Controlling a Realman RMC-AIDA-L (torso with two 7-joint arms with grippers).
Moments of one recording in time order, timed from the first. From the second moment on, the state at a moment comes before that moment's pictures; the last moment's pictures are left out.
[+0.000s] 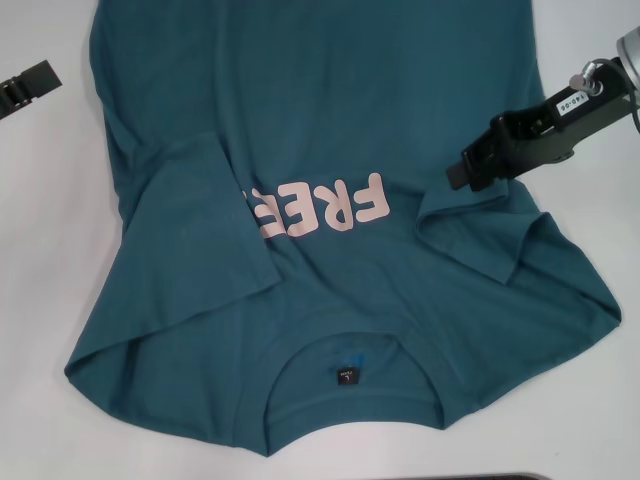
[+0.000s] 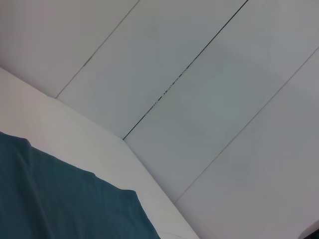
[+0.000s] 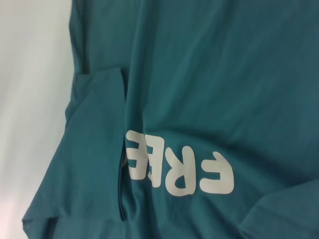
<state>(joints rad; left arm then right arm) -0.38 -2.06 -2.88 -0.75 -1.20 1.76 -1.84 0.83 1.95 -0.88 -0.74 -2.45 -1.66 2.67</state>
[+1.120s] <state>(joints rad) -0.39 -2.07 -2.88 -0.75 -1.21 1.74 -1.87 0.81 1.96 -0.84 -0.68 -2.59 -1.52 2.67</state>
